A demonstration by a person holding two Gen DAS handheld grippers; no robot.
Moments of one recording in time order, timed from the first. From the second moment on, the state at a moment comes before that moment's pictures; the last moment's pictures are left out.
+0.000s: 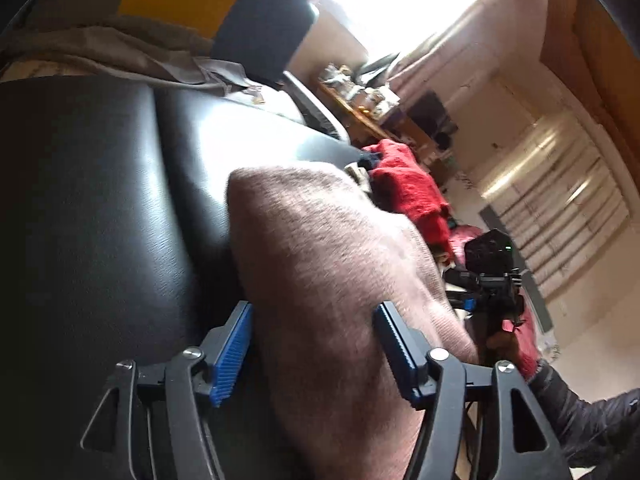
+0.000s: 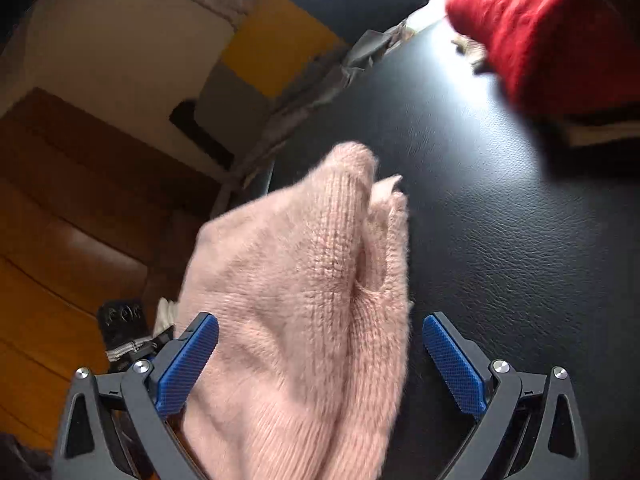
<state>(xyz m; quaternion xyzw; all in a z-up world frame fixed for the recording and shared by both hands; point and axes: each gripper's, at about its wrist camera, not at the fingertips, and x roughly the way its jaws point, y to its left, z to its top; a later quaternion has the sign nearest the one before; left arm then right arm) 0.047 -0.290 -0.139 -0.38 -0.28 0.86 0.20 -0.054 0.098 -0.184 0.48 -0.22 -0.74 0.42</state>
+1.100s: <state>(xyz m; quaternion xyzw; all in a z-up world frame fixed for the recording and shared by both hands) 0.260 -0.387 -0.080 -0.23 -0.32 0.92 -0.01 0.060 -0.168 -0.146 0.48 -0.11 -0.60 0.63</state>
